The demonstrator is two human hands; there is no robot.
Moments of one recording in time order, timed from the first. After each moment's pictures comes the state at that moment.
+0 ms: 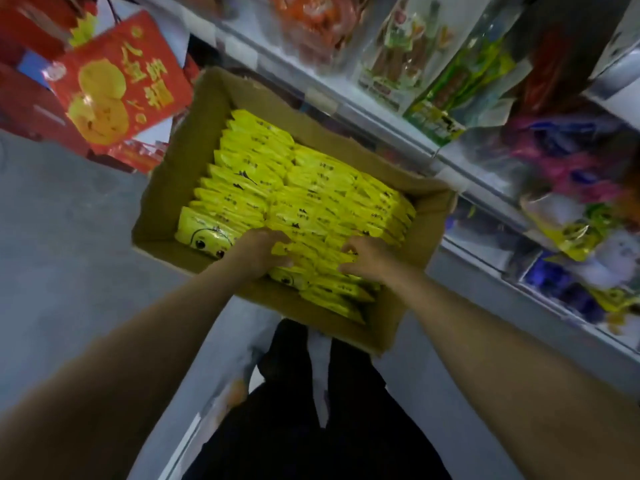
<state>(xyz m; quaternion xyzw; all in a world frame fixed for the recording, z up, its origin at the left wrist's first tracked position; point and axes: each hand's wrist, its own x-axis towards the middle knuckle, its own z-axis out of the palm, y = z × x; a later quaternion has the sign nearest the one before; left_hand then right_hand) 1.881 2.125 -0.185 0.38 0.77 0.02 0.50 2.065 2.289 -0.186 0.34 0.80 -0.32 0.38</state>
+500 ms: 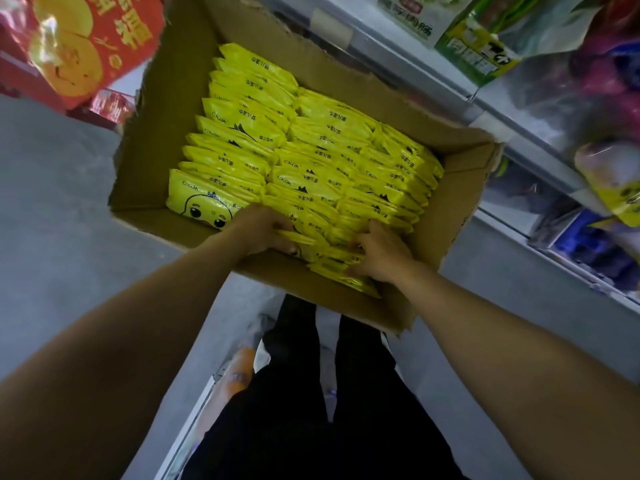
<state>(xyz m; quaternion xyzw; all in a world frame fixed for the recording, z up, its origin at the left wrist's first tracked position) 1.880 2.106 -0.243 0.40 0.75 -0.02 0.53 2.101 2.255 -0.241 0.30 0.80 -0.30 0.42</state>
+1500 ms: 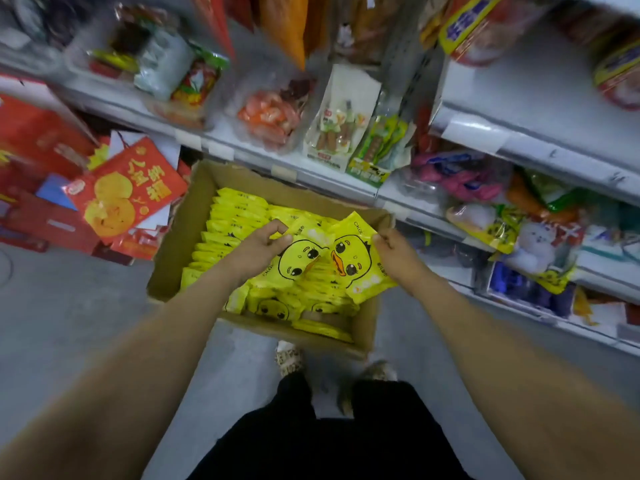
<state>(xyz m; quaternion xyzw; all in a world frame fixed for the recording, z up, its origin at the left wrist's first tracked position) 1.902 2.156 -0.050 0.32 0.72 0.33 0.52 2.132 2.306 -0.073 0.55 0.69 -0.47 -0.04</state>
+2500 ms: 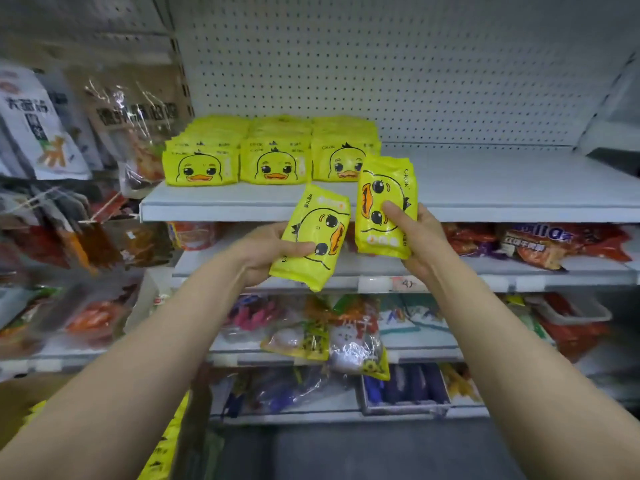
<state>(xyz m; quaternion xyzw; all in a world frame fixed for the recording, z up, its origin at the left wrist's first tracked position) 2.307 2.412 0.235 0.45 0.51 0.43 0.59 2.553 2.468 0.244 0.36 0.44 -0.63 -0.53</state>
